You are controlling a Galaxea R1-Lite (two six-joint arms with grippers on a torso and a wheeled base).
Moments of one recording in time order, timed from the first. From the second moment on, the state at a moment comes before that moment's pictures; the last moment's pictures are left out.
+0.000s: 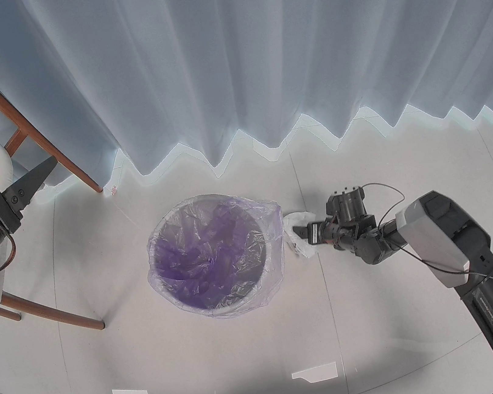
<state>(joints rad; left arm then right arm) 0.11 1.34 -0.69 -0.82 -0.59 -0.32 0.35 2.80 -1.92 -0.44 0.02 0.26</state>
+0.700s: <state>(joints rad) 0.08 1.32 -0.67 -0.83 -0.60 -0.32 0.35 2.91 -1.99 -0.20 -0.08 0.37</state>
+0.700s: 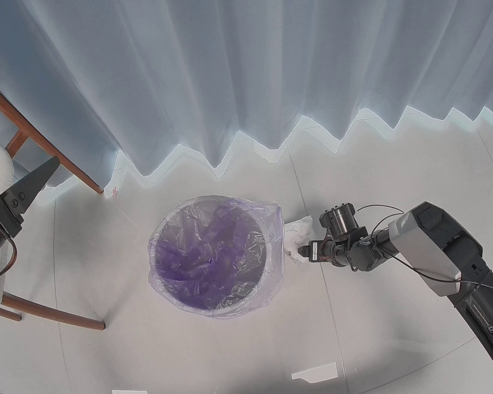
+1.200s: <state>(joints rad) 0.06 1.31 -0.66 -0.83 -0.60 -0.31 0.35 2.36 -1.75 -0.11 0.03 0.38</state>
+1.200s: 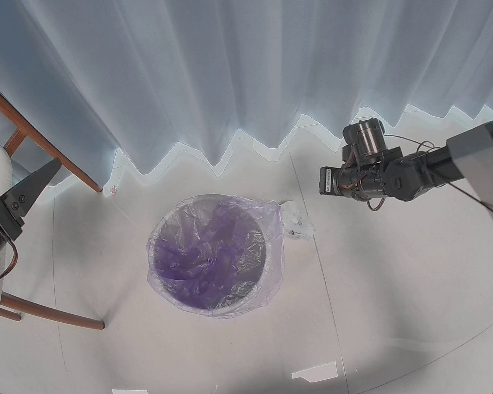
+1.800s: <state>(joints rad) 0.03 1.28 -0.63 -0.83 -0.60 -0.31 0.37 2.06 -1.00 -0.62 0.01 0.20</state>
